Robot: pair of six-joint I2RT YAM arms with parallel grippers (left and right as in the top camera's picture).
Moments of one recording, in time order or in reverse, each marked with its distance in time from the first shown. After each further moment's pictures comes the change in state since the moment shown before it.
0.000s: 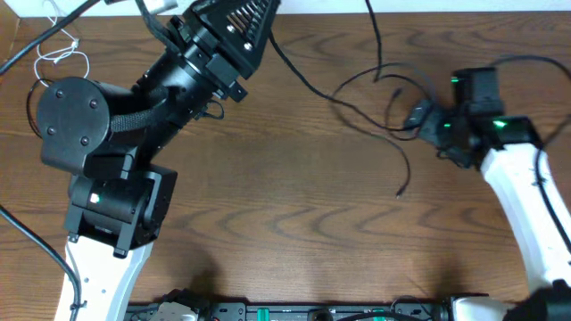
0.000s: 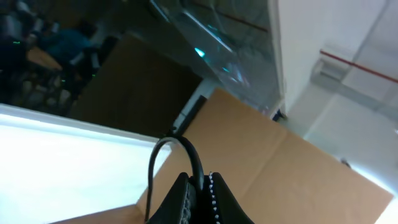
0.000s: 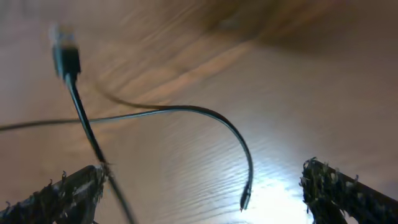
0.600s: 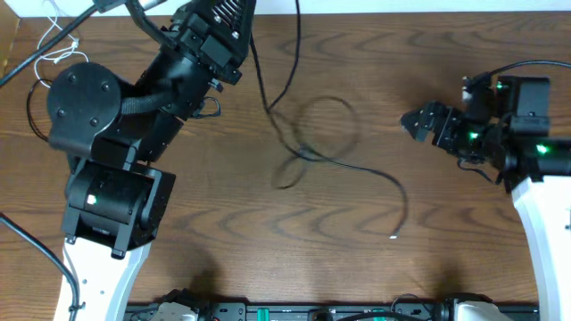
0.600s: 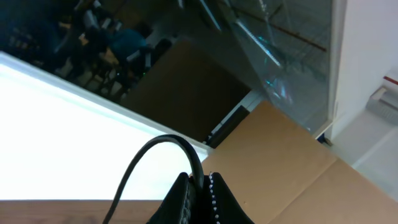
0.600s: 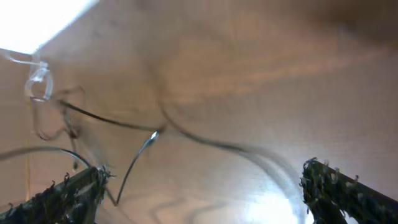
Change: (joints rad) left arm 0.010 -0.004 0.000 -0.169 -0.159 0.000; right arm -0.077 -0.168 0.000 0.005 -0.417 -0.239
